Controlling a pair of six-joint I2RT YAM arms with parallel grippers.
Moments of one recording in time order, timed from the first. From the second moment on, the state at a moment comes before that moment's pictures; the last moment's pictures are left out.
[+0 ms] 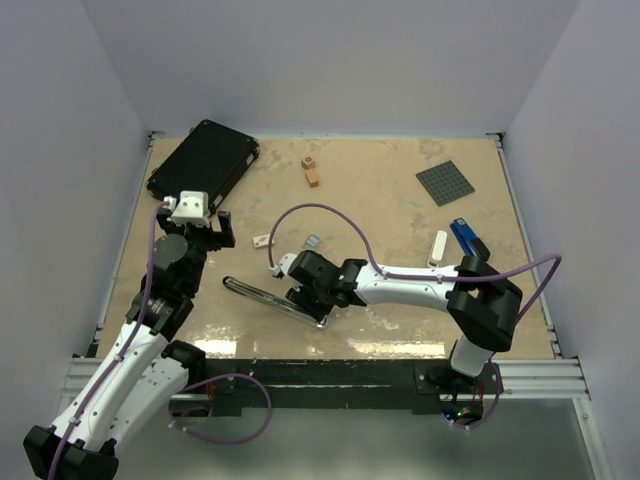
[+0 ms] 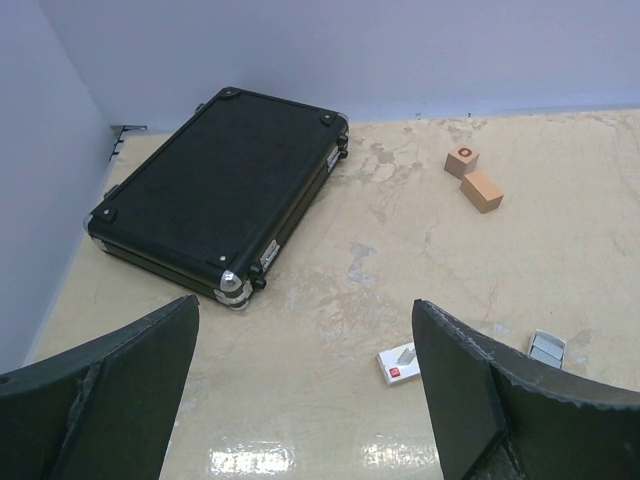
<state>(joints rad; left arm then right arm) -0.38 0.64 0.59 -0.02 -0.36 0.00 1.12 1.71 1.09 -0.44 0.06 0.10</state>
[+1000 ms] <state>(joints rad) -0.38 0.77 0.53 -0.45 -0.44 -0.72 1.12 1.65 0.92 -0.28 -0.02 0.18</state>
